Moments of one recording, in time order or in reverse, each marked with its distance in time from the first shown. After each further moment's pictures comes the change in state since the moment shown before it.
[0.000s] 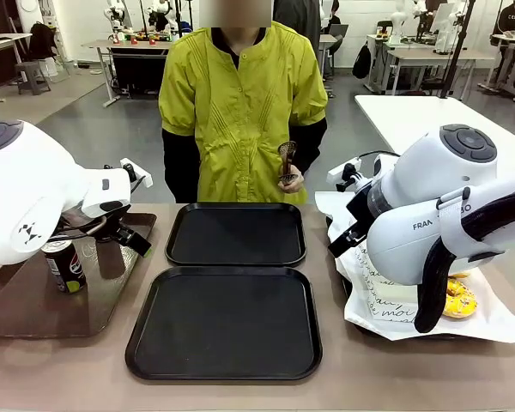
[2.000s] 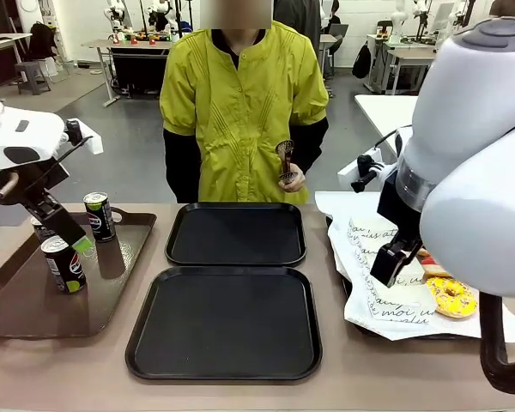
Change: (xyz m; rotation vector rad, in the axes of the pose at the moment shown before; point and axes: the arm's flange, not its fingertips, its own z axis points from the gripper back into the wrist) left arm -0.019 -0.011 0.161 -0.080 0.176 -0.106; right arm -0.027 0.075 0.160 -0.093 0.356 0.076
